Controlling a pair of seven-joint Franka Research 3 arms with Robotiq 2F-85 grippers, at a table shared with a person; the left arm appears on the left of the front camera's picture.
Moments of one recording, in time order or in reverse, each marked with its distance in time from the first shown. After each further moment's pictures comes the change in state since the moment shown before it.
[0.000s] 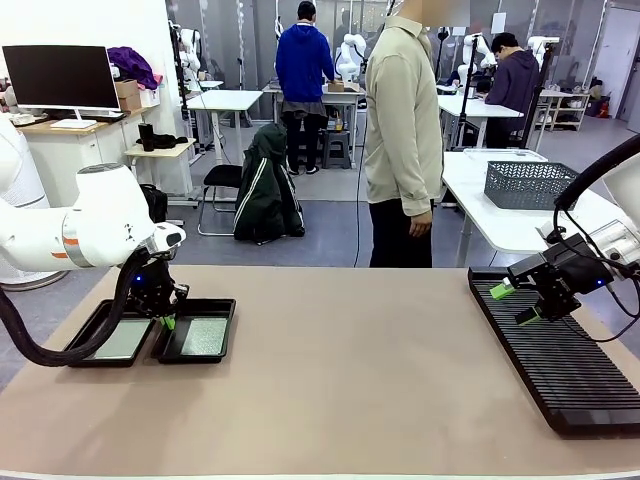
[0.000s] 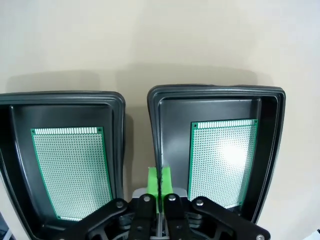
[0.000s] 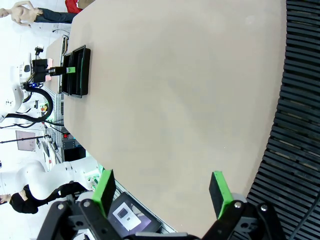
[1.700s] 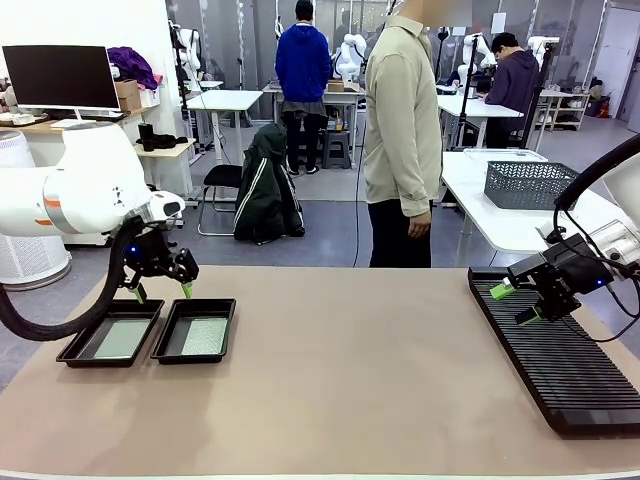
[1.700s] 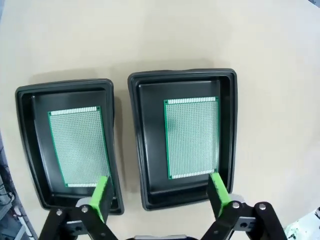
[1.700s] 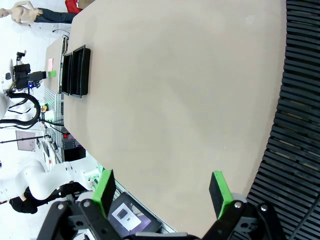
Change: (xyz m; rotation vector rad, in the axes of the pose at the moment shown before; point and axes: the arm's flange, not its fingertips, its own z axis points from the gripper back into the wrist) left arm -0.014 -0.022 0.076 -0.001 -0.030 -0.061; right arm 0.000 0.000 0.000 0.000 0.000 0.000
